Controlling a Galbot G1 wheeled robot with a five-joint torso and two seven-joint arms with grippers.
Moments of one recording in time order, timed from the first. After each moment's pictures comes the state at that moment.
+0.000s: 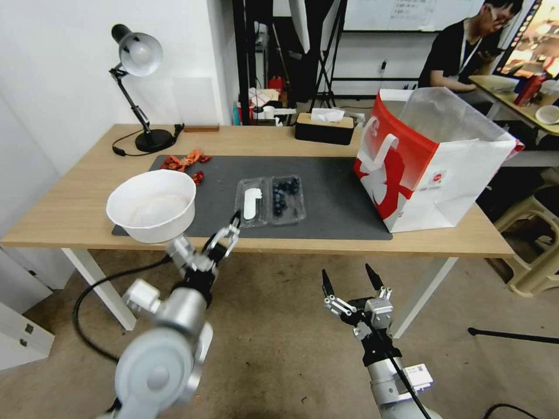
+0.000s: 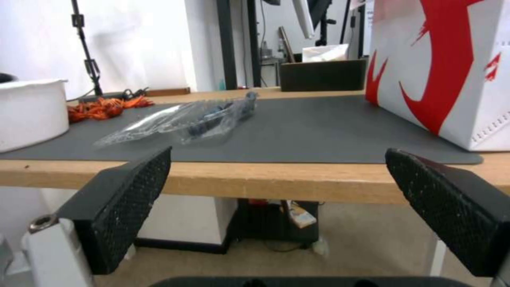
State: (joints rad) left arm 1.30 -1.26 -0.28 -2.28 -1.42 0.09 -0.50; right arm -1.73 1.38 0.35 2.08 0.11 0.29 0.03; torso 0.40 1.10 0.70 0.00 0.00
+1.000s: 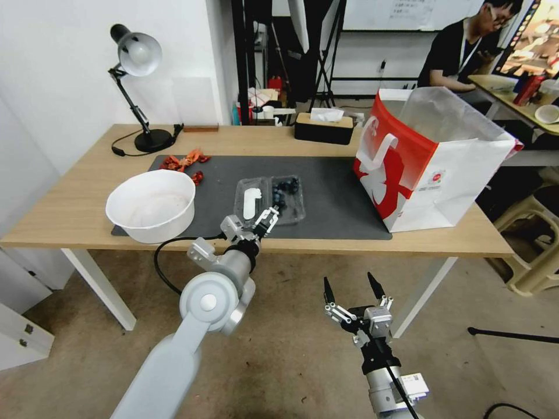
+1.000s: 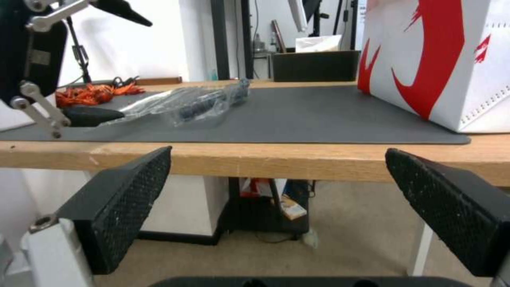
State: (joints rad) left arm 1.04 -1.31 -0.10 -2.01 -1.44 0.11 -0.61; right arm -1.75 1.44 0.37 2.05 0.05 0.31 0.02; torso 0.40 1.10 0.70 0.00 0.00
